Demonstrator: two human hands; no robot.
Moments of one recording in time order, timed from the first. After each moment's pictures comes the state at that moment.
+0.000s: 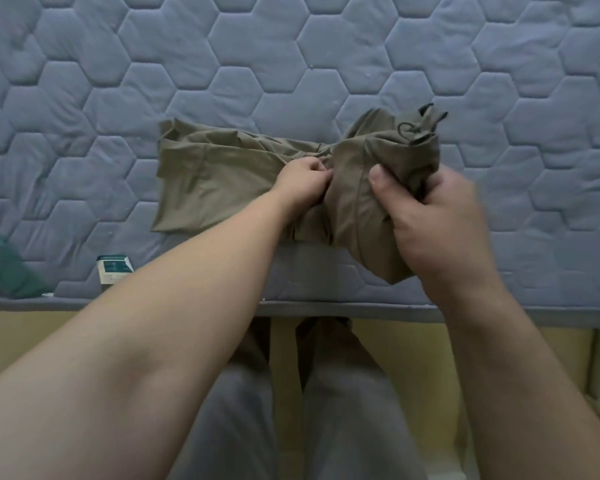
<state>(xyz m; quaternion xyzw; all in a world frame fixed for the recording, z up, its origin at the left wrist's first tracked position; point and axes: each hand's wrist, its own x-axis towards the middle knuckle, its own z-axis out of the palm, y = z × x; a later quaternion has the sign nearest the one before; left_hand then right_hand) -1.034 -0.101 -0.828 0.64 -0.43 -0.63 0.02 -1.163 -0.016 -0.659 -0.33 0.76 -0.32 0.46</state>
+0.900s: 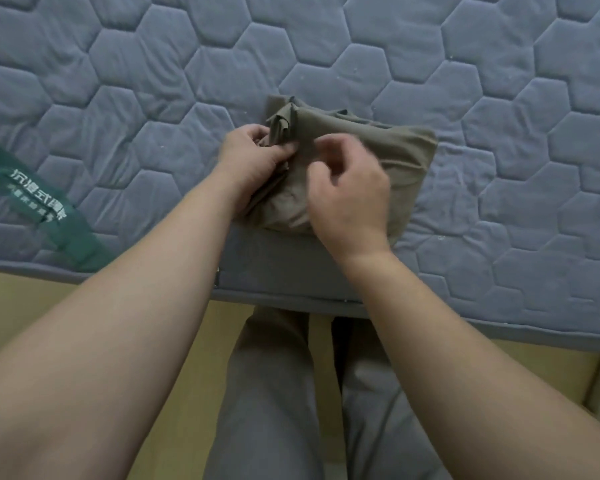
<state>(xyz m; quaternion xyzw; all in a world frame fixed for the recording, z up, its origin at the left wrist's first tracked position) -0.809 -0.142 -0.825 0.69 -0.31 -0.62 0.19 -0.939 -0.080 -0.751 -0.45 0.77 -0.26 0.36</state>
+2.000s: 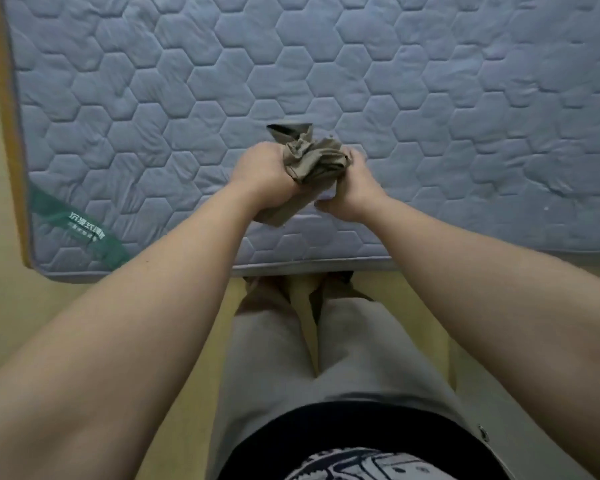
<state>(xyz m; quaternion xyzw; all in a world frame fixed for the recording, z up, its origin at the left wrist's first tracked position) -0.942 -0.097 -0.569 0.56 -0.70 -0.42 -0.10 -1.108 -0.035 -0.633 -0.49 0.75 -0.02 0.45</state>
